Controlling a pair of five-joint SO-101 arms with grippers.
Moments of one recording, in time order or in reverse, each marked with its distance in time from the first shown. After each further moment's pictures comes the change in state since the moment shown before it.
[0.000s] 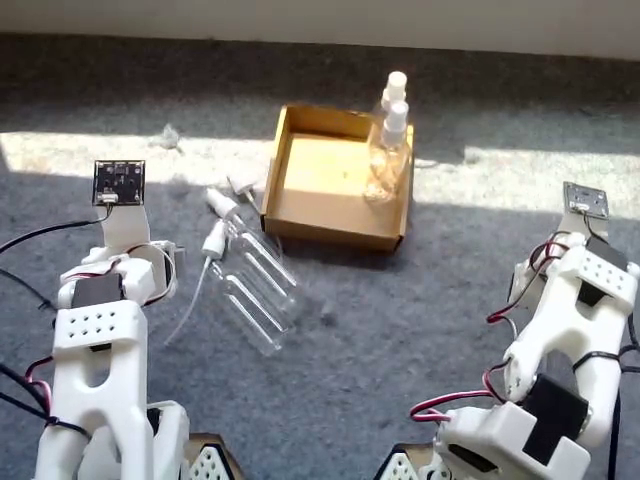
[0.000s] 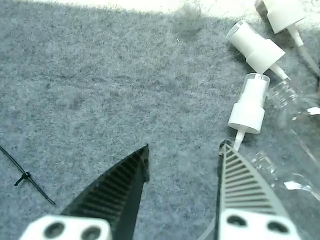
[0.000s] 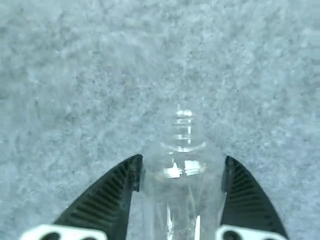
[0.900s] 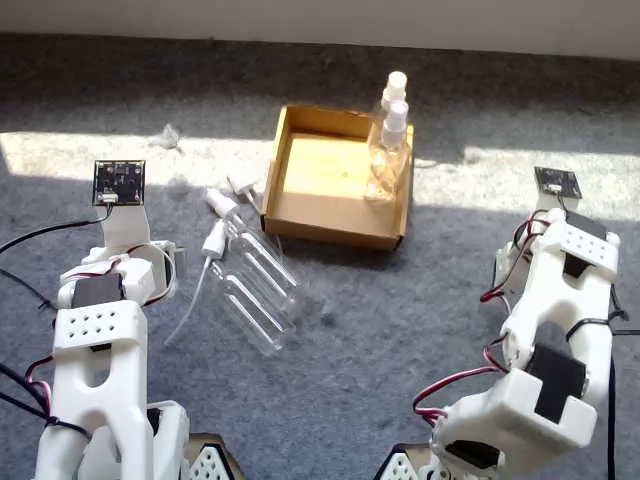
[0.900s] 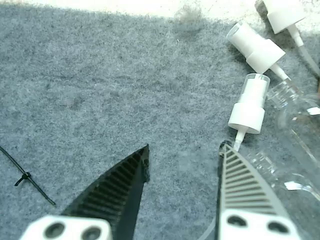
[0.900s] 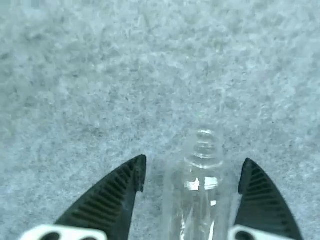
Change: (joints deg) left arm 0.0 0.0 0.0 0.0 0.0; right arm -5.5 10.0 -8.4 2.8 0.0
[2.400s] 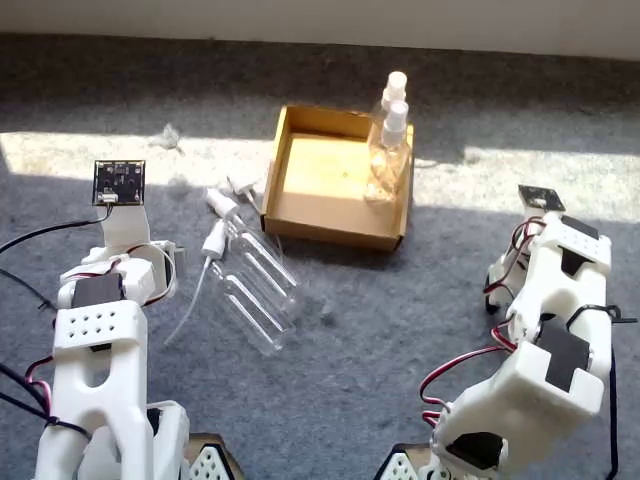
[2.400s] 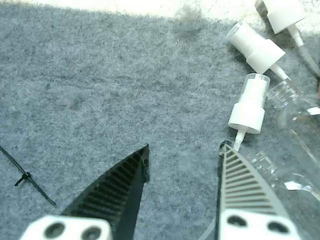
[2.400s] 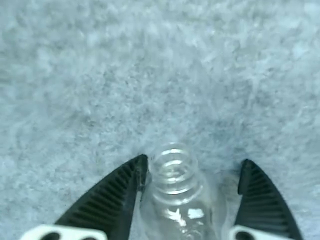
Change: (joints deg) left arm 0.0 0.0 0.0 0.0 0.0; right arm 0.8 8.9 -1.6 1.8 5.4
